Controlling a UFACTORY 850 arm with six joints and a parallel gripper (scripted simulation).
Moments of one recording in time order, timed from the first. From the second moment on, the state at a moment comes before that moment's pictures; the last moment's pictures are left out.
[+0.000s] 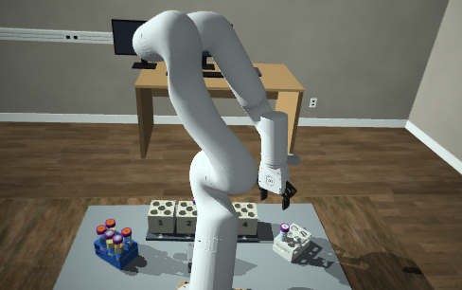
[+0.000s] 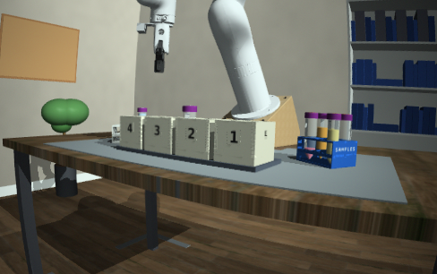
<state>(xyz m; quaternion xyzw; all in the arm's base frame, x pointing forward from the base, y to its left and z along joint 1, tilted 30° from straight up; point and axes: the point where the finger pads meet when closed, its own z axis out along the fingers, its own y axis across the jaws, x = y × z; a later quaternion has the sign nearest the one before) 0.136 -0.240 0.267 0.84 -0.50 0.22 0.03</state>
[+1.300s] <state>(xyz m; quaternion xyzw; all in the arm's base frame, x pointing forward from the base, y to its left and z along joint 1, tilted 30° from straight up) 0.103 -0.314 0.218 0.84 -0.47 0.26 -0.03</state>
